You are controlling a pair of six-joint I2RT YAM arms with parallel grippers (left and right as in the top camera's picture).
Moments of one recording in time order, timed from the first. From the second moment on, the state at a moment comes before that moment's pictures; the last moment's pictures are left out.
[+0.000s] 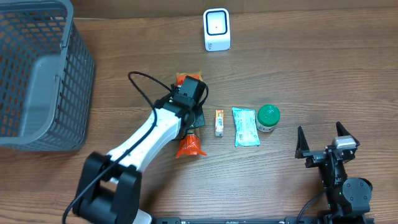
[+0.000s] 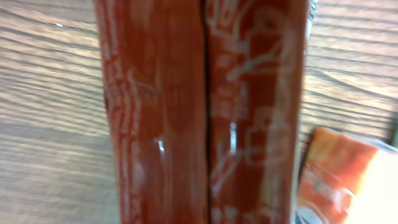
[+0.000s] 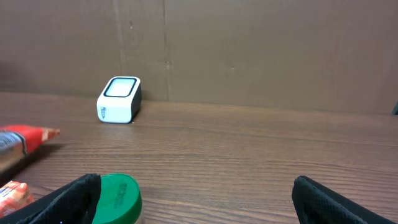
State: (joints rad) left arm -0.43 1.68 1.05 -0.65 -0.12 -0.63; right arm 0.08 0.01 0.02 -0.03 -0.03 -0.01
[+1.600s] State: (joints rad) left arm -0.43 1.74 1.05 -0.60 -0.10 -0.56; right arm 0.08 0.01 0.02 -0.03 -0.03 -0.01
